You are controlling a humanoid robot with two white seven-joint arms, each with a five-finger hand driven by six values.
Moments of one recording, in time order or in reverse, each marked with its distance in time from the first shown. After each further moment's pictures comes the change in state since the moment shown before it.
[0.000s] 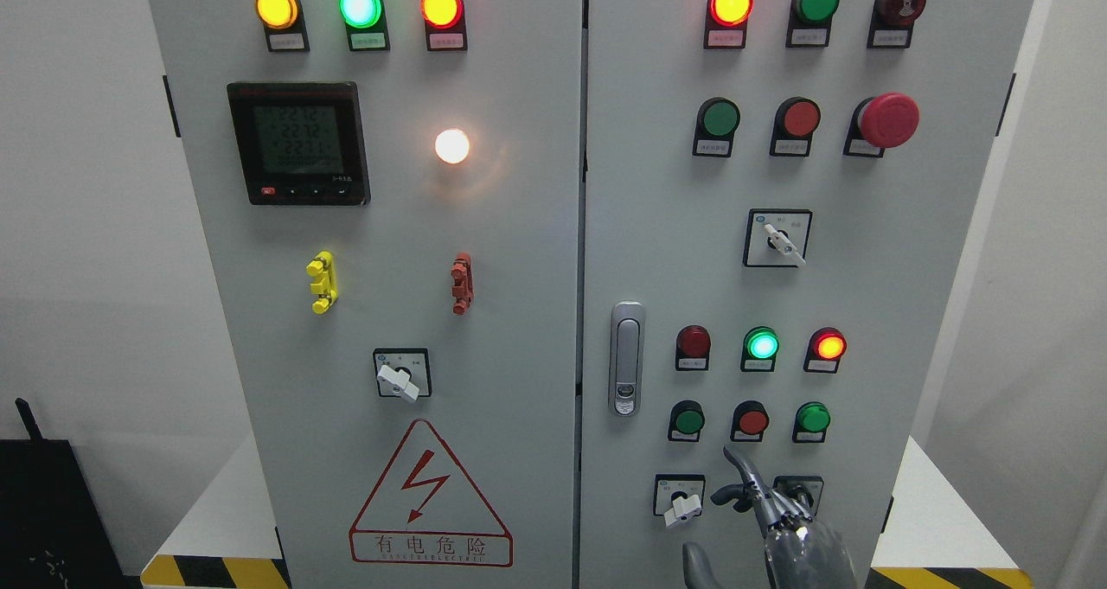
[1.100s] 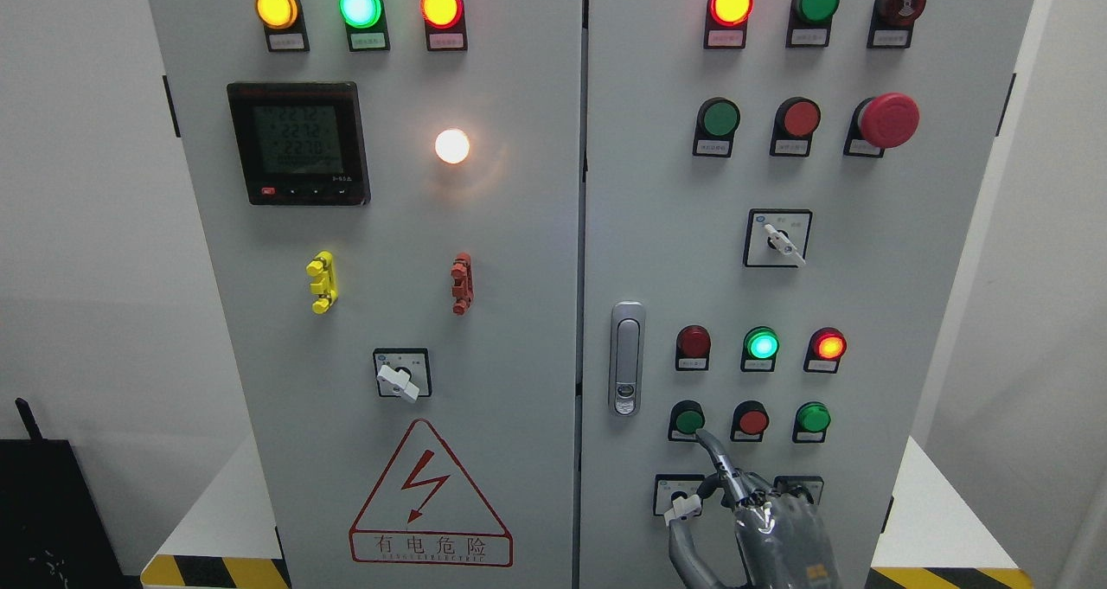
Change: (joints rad) left arm 0.000 0.000 0.000 0.000 0.000 0.000 0.000; right arm -0.068 0.001 0.028 0.052 0.128 0.049 0.006
